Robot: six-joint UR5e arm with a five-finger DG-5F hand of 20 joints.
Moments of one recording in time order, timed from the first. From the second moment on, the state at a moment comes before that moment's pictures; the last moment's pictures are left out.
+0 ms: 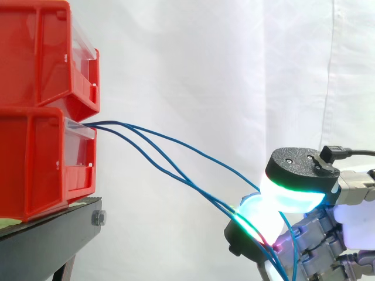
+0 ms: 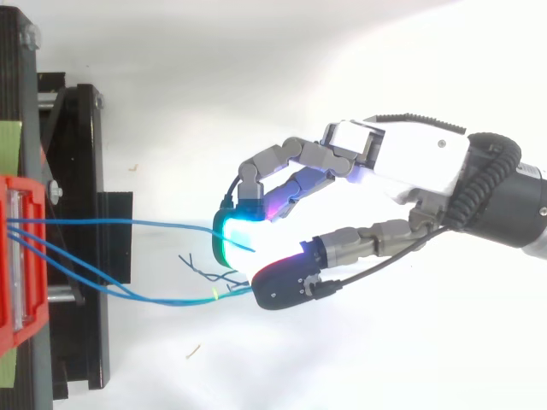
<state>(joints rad) 0.21 -2.19 -1.50 -2.65 -1.10 -0.12</state>
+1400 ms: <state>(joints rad) 0.22 -2.19 -1.50 -2.65 -1.10 -0.12</state>
